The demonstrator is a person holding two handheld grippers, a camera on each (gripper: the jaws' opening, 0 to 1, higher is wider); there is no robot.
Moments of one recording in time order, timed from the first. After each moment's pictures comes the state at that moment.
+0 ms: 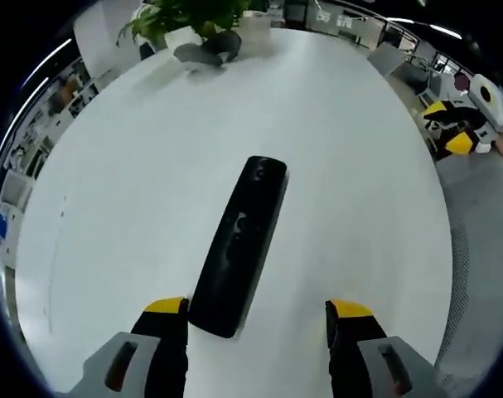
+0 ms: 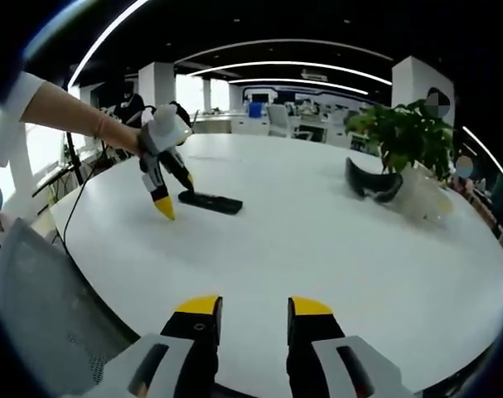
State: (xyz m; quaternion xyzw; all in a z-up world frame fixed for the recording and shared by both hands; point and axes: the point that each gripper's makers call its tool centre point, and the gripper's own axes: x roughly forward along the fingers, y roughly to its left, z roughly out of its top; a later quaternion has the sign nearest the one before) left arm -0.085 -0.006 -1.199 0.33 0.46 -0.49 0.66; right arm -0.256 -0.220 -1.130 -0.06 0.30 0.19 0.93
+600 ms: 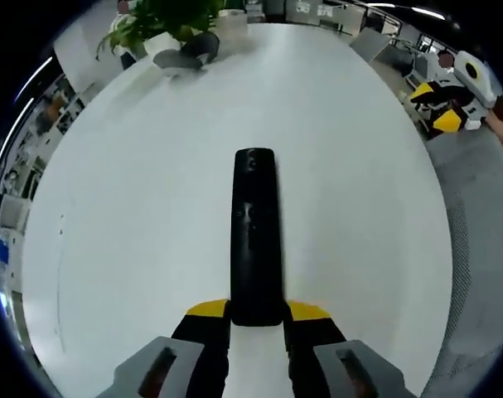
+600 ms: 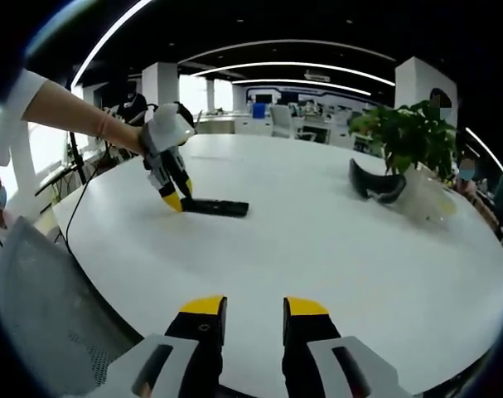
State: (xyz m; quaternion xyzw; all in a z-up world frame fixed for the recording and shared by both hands) left arm -0.091 -0.003 -1.197 0.37 0.44 -0.51 0.63; right arm -0.257 -0.217 -1.130 -0.06 0.30 0.20 0.93
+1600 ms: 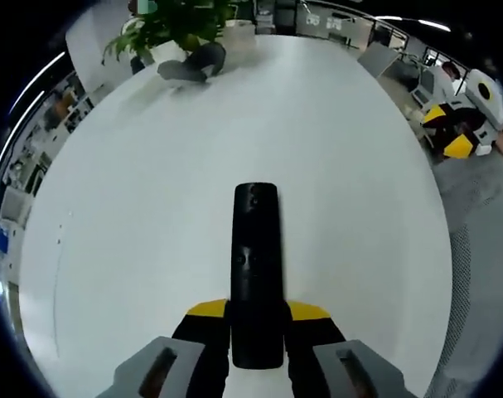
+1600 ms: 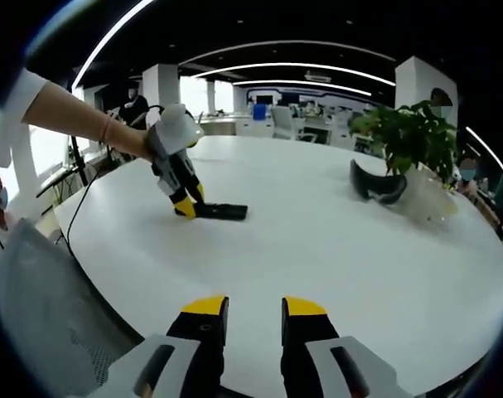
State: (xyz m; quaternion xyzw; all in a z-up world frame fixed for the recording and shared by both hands) left arm -0.098 -0.038 -1.196 0.35 0.42 -0.51 0.66; right arm -0.256 -0.215 -1.127 -0.06 0.29 0.21 0.93
